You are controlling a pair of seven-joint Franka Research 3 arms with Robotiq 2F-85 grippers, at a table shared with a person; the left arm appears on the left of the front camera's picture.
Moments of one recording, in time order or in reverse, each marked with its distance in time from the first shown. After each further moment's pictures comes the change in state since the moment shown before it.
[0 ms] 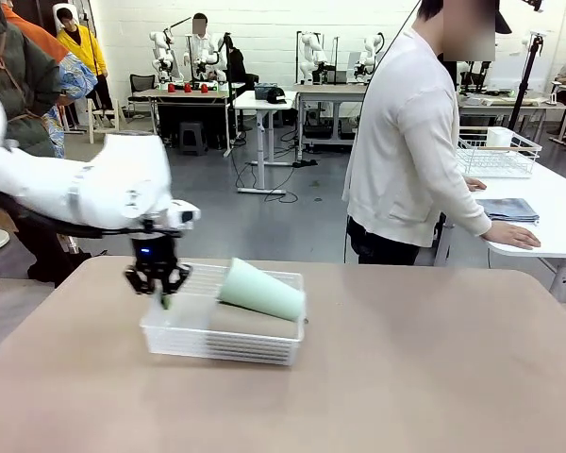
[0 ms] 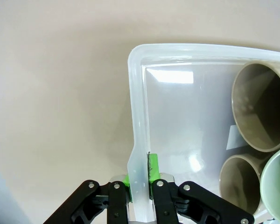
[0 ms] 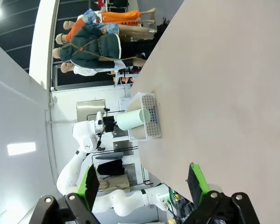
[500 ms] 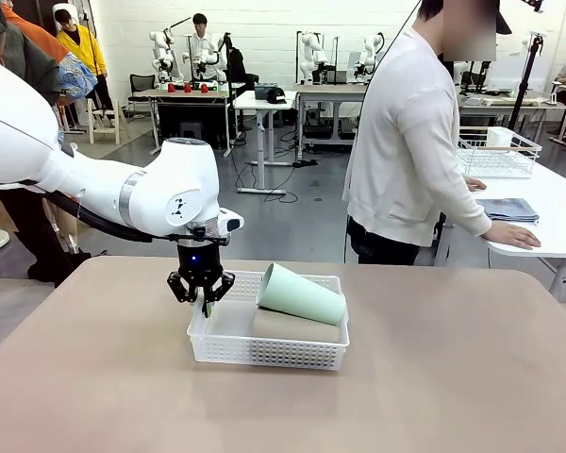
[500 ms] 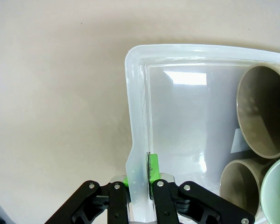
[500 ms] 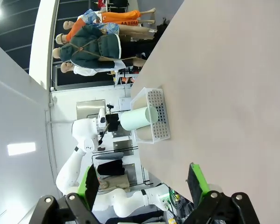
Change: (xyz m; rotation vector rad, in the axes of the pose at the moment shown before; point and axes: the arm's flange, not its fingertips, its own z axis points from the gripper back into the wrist) left arm 0.001 -0.111 -0.016 0.016 0.022 0.005; right arm 0.000 0.000 0.000 0.000 -0.001 0.000
